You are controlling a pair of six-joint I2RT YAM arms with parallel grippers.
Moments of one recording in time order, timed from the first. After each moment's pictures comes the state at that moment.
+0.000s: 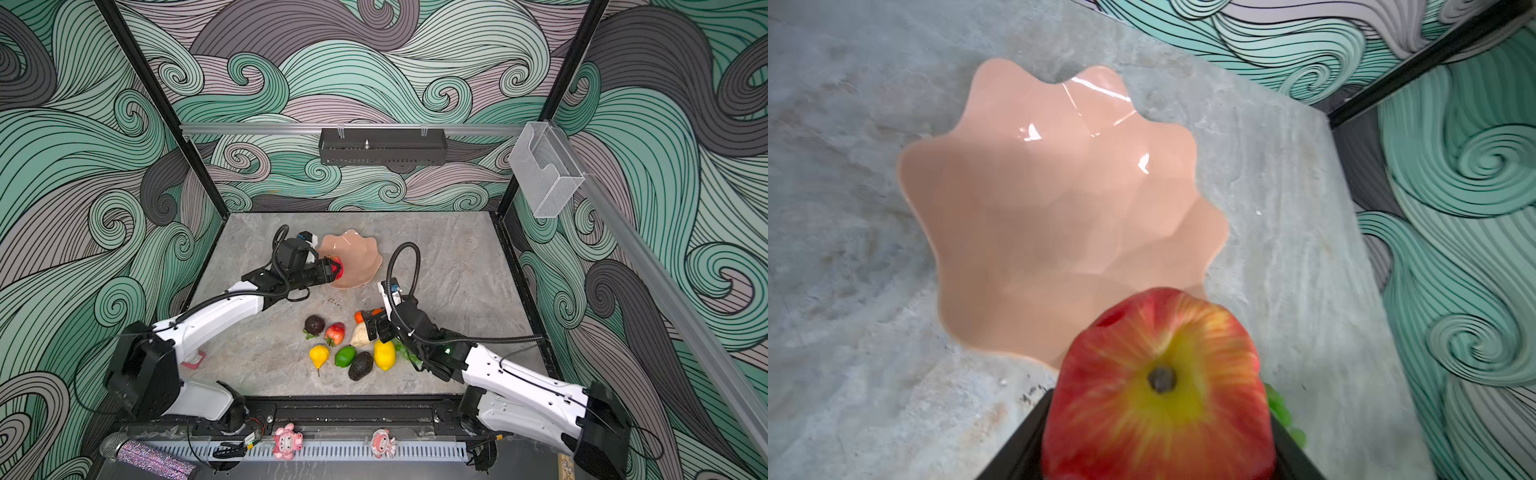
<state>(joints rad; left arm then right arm) -0.53 1.50 1.04 -0.24 0.00 -0.59 1.00 0.92 0.59 -0.19 0.34 0.31</state>
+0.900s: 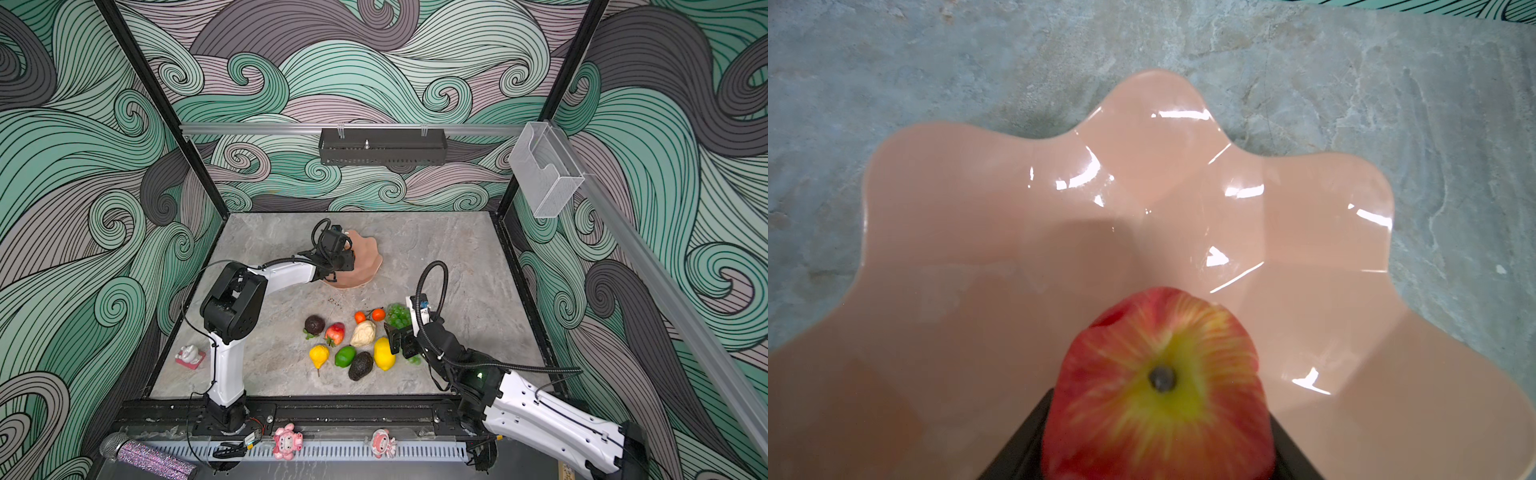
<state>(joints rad) -0.53 2.06 1.39 -0.13 -0.20 -0.41 0.99 0.62 0.46 -0.36 0.38 0.39</state>
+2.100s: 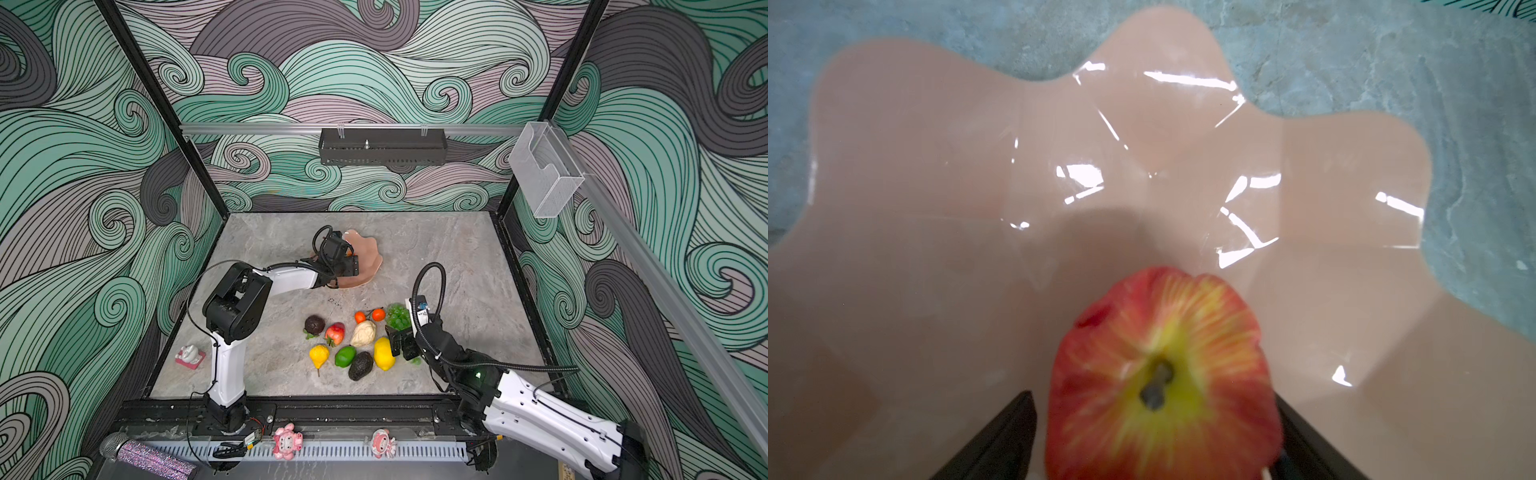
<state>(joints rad) -0.55 2.06 1.32 -0.04 -0.22 -0.46 0.99 0.63 0.45 -0.38 0.38 0.39</state>
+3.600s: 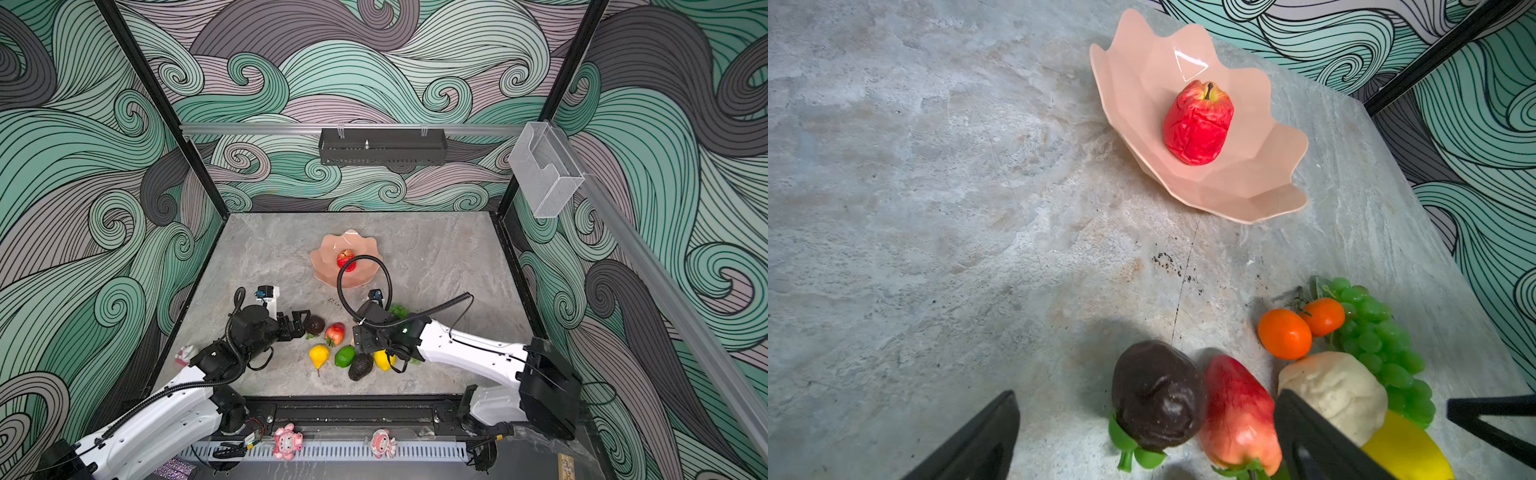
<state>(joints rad) -0.55 0.70 0.34 -0.21 -0.13 -0.56 1.05 1.36 0.87 -0.57 0.18 0.75</state>
